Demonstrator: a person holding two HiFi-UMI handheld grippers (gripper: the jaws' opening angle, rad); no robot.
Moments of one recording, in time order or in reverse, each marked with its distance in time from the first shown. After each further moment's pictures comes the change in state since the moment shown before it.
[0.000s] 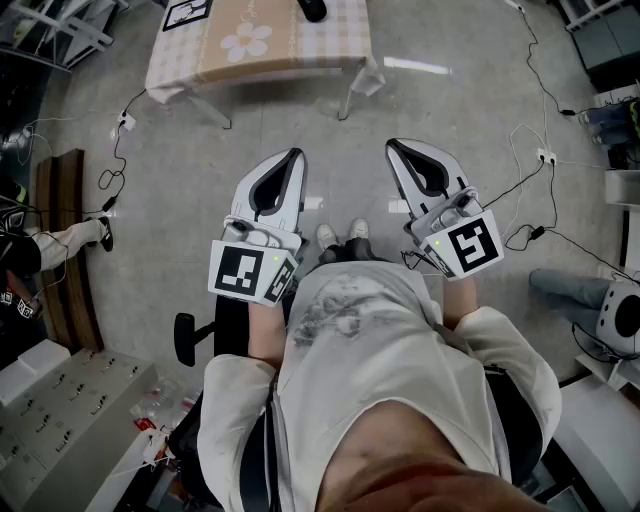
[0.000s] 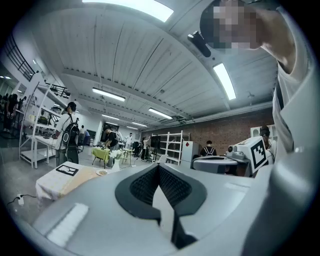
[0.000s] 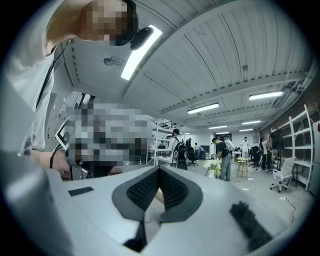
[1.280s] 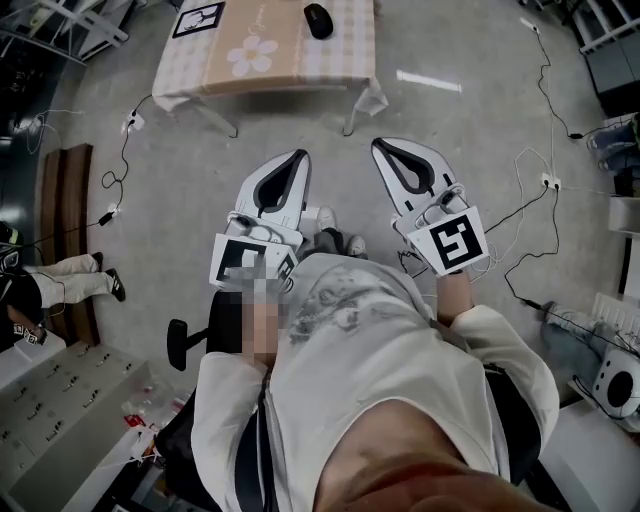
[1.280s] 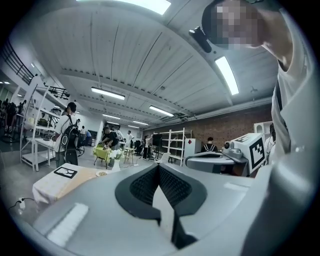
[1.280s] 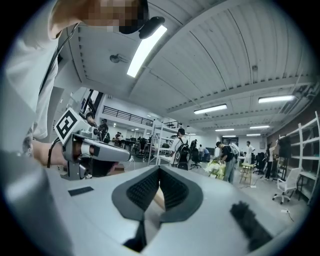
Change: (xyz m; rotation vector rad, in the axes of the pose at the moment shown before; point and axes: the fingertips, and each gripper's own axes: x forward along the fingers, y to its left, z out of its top) left arm 0.057 0.001 0.000 0.015 0.017 0.002; right arm 0.032 -0.043 -0.001 -0.099 0.019 0.054
